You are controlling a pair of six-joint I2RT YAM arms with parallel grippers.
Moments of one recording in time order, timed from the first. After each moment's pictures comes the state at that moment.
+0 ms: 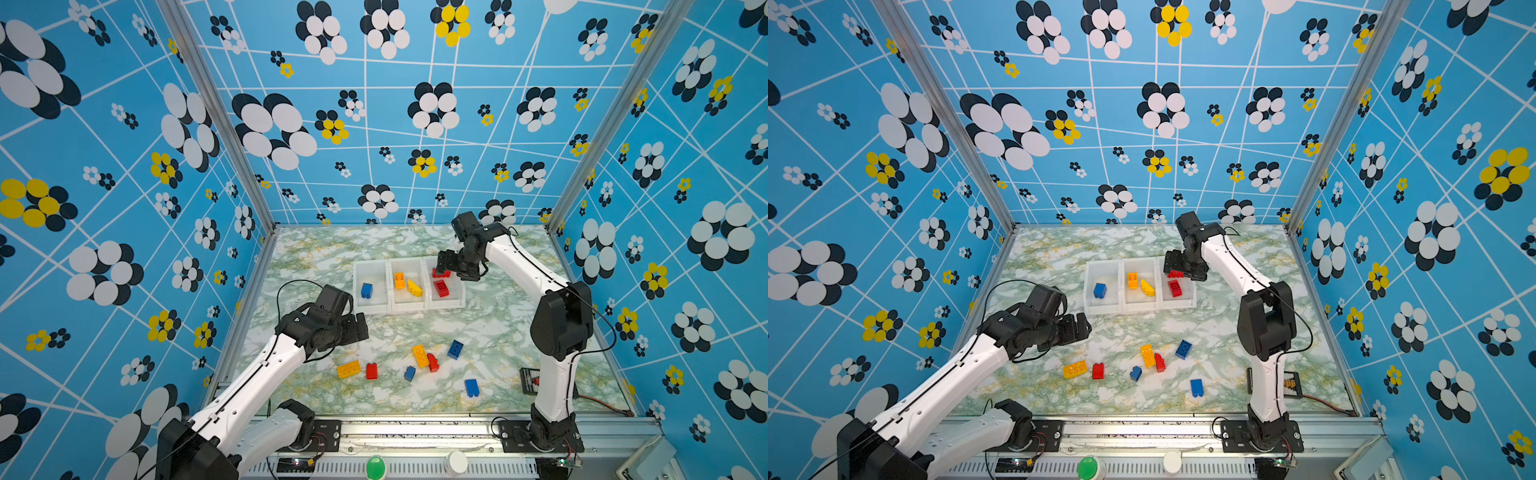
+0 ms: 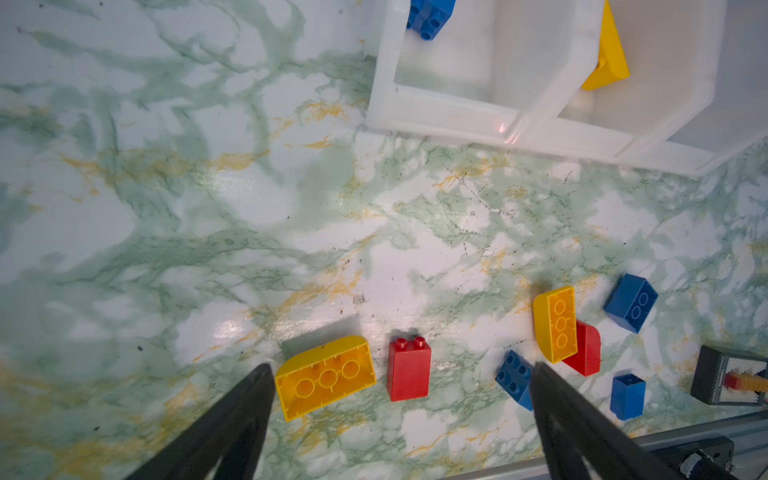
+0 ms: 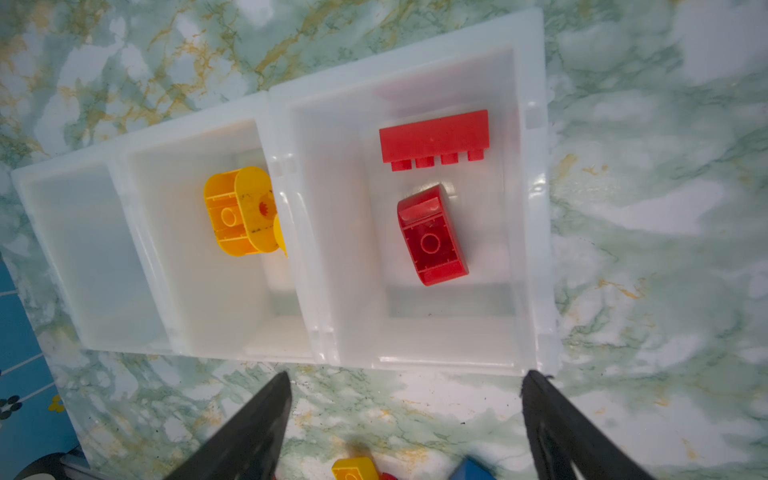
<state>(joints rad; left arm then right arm) -0.47 1.03 0.83 -0.90 0.05 -0.68 0.40 1.99 1.81 -1.06 -0.13 0.49</state>
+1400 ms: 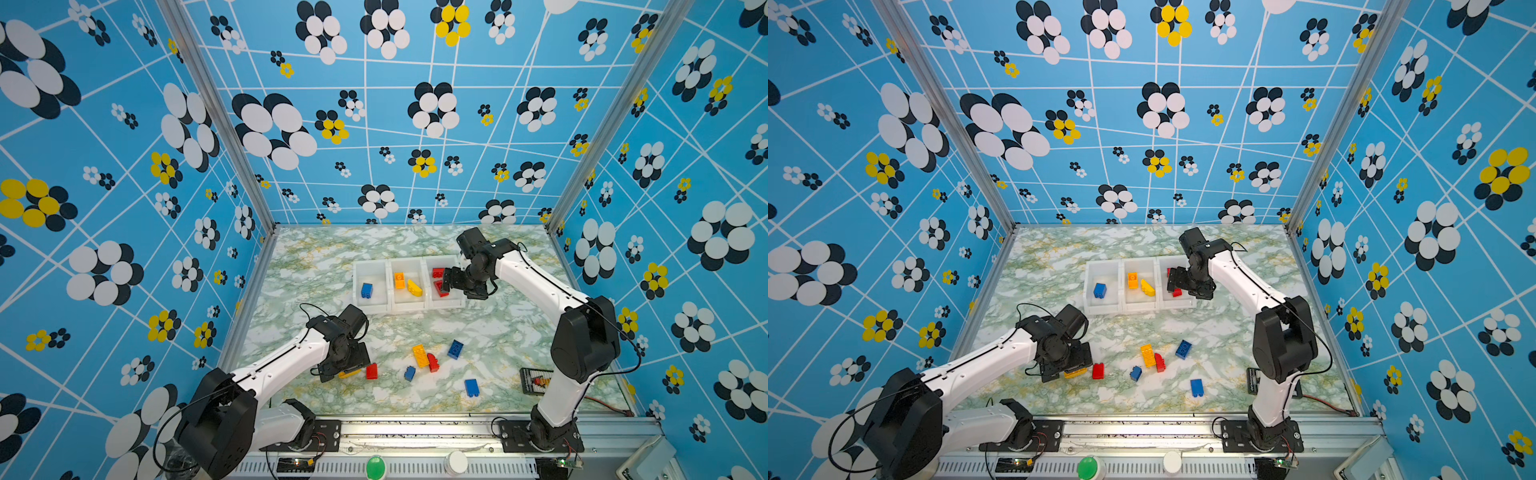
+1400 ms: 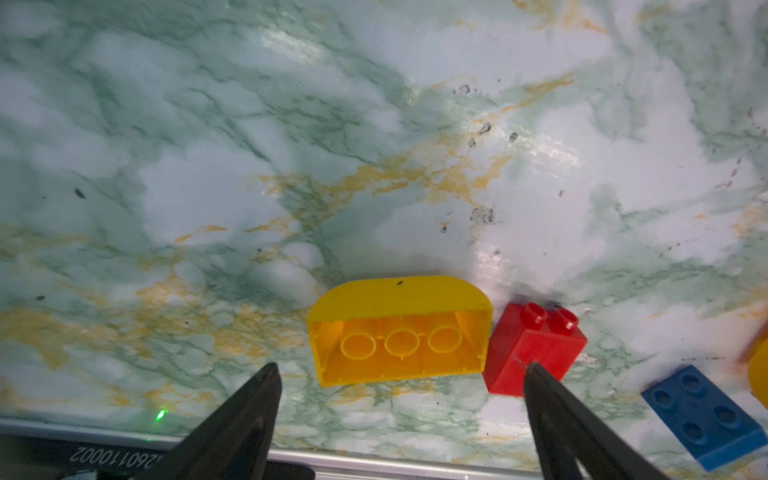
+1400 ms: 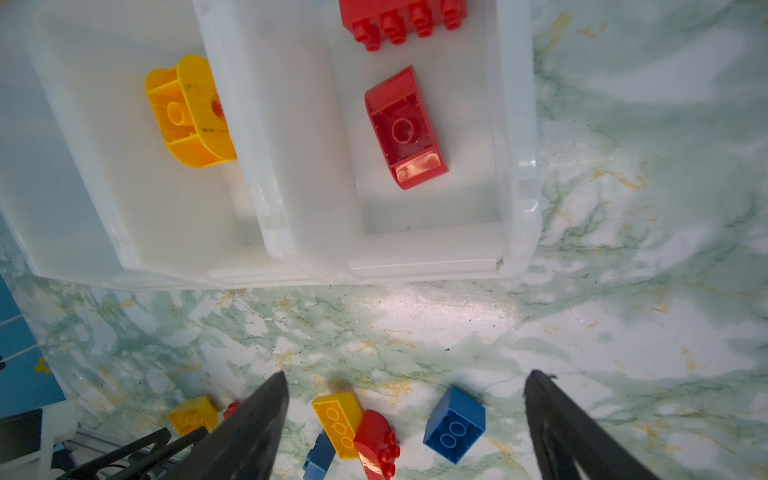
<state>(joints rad) -0.56 1.25 0.69 -0.92 0.06 -0.91 0.43 1.80 1.55 -1.02 -0.14 0.53</state>
